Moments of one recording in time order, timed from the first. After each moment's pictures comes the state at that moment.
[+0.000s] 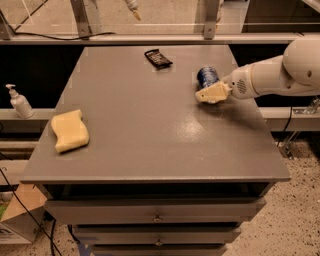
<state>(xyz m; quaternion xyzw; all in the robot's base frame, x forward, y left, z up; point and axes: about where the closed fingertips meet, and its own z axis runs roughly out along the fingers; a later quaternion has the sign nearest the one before) 0.659 -0.163 0.841 -0.32 0.83 0.21 0.40</state>
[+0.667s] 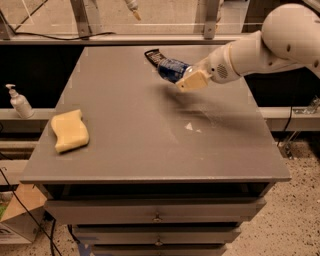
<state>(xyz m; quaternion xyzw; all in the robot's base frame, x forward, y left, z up) 0.653 -0.096 0.885 -0.43 0.78 0.20 0.40</state>
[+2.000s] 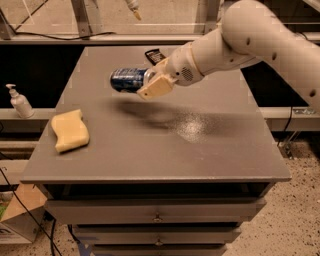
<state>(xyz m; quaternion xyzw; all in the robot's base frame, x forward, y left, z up) 0.613 0.016 0.896 -0.56 0.68 0.28 0.38</state>
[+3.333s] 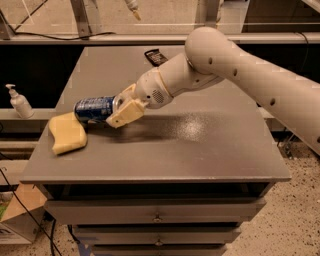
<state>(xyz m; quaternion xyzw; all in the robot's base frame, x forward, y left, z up) 0.552 0.101 0.858 -0.60 0.63 0.39 0.31</state>
